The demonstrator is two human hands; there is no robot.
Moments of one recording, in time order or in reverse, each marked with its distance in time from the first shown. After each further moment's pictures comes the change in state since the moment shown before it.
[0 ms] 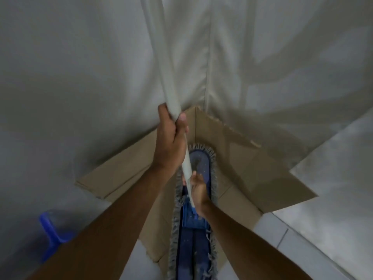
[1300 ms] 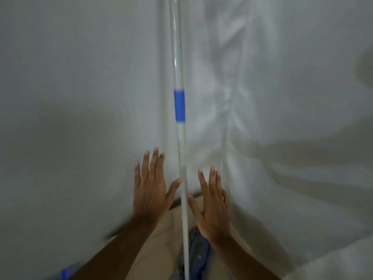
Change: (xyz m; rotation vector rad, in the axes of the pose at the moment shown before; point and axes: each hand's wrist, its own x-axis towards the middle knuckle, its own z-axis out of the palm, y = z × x) left_hand 0.089 0.189 -0.094 1.134 0.204 0.058; right_hand -0.135 -0.342 0.074 -1.209 0.084 -0.967
